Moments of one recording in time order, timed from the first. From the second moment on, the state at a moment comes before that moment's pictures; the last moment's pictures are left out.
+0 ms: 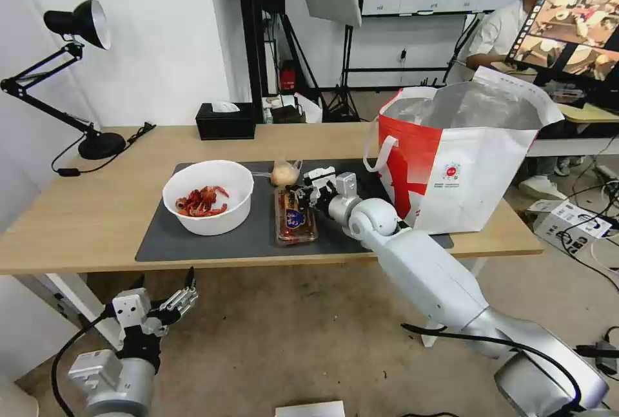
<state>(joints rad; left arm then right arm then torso) 1.81 -1.37 -0.67 -2.34 -0.39 0.16 -0.14 -0.41 1.26 -0.23 1.28 0.71 -0.35 -0.16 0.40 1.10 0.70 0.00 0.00</state>
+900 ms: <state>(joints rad) 1.45 -0.90 -0.56 -2.27 -1.50 0.27 -0.16 -0.39 1.27 -0.25 1.30 0.73 -0.33 -0.15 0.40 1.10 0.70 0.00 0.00</state>
